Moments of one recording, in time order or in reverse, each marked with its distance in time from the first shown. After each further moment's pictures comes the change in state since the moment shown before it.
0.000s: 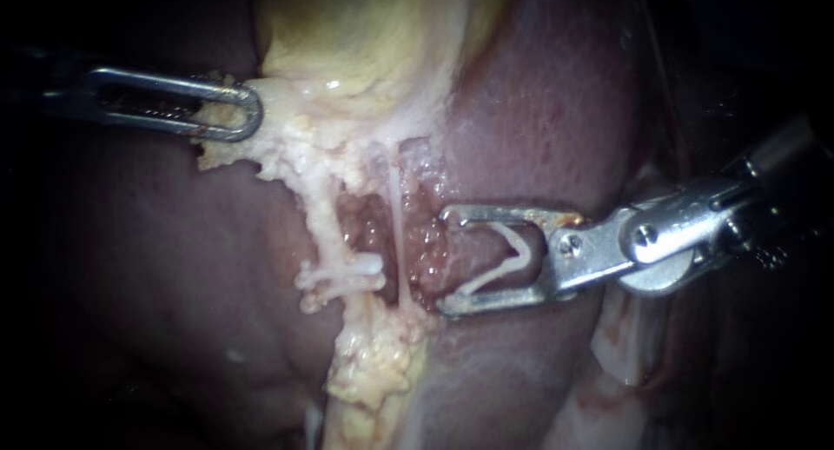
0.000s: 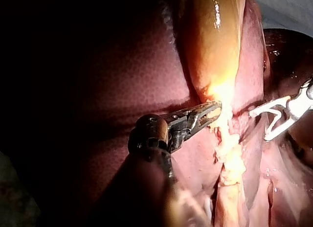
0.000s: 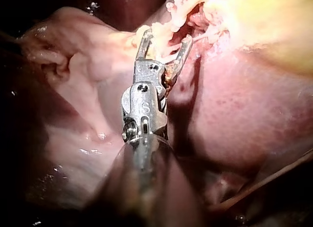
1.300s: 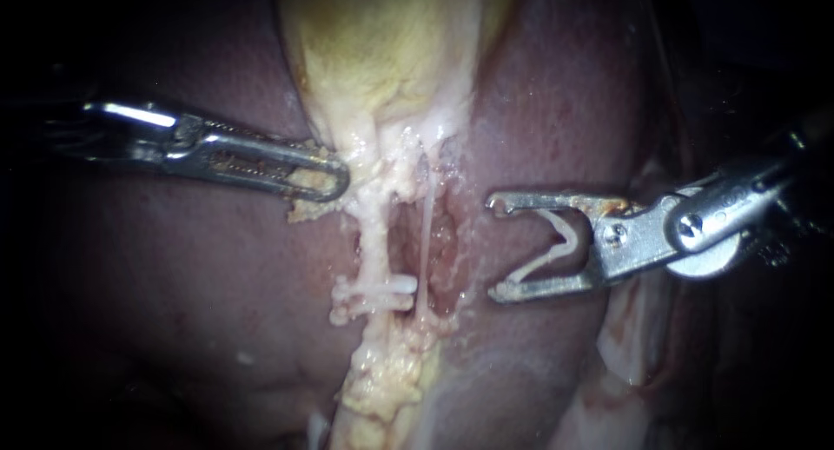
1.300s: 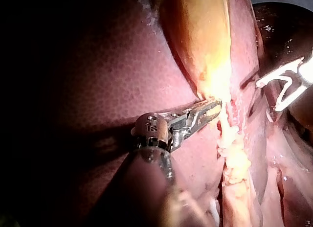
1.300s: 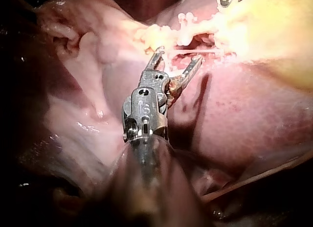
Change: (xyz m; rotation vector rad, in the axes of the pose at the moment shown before) right arm -0.001 0.001 -0.006 -0.045 -0.140 -0.219; left arm -0.004 -0.005 0.010 0.003 -0.068 0.108
